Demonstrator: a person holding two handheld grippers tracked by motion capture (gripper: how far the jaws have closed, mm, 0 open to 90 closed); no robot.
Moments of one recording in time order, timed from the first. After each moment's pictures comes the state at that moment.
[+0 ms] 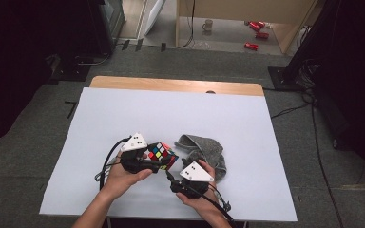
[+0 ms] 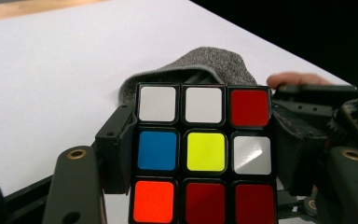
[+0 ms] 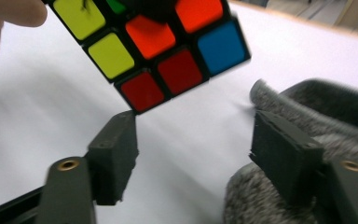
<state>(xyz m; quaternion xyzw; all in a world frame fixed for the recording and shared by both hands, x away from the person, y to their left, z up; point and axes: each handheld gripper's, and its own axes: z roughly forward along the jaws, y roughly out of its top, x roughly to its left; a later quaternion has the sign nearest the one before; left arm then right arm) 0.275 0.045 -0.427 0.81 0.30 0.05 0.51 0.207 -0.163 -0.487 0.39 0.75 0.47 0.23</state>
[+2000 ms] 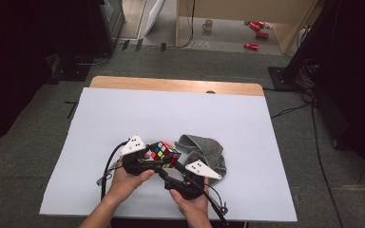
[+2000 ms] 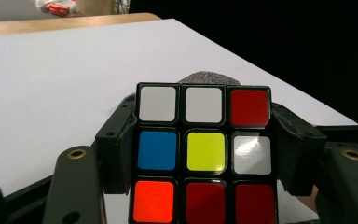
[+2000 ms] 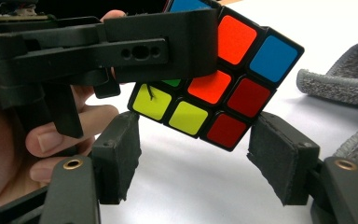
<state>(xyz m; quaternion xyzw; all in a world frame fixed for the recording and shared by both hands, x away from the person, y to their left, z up) 0.270 0.041 -0.437 0.77 0.32 0.05 0.55 0.199 -0.152 -0.467 0.52 0.64 0.56 0.09</state>
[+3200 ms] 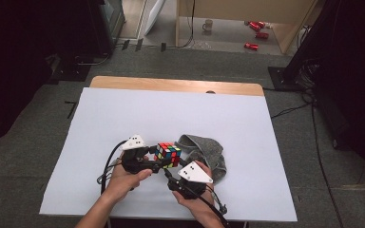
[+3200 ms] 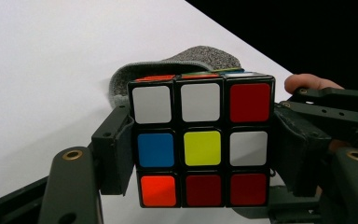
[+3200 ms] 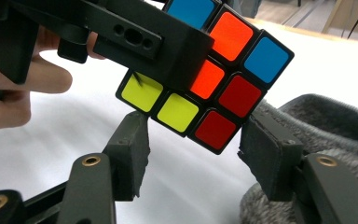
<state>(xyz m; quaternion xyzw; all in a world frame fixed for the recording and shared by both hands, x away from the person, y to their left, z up) 0.278 0.045 -0.443 0.78 0.33 0.00 0.52 0.200 -0.154 -0.471 0.41 0.73 0.48 0.25</state>
